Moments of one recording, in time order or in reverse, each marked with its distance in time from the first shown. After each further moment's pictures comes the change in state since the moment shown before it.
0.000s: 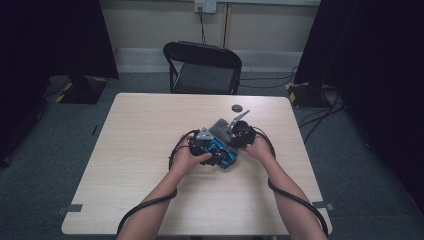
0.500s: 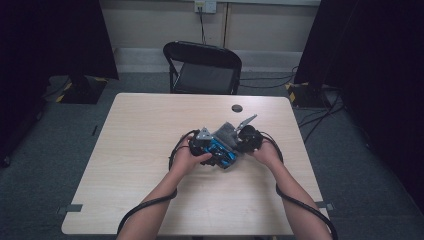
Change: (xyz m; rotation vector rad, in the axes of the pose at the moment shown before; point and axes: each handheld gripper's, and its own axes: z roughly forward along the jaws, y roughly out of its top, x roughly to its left) left arm 0.000 0.000 0.000 -0.002 0.000 0.000; right arm 0.003 -0.024 -0.014 -0.004 0.006 -0.010
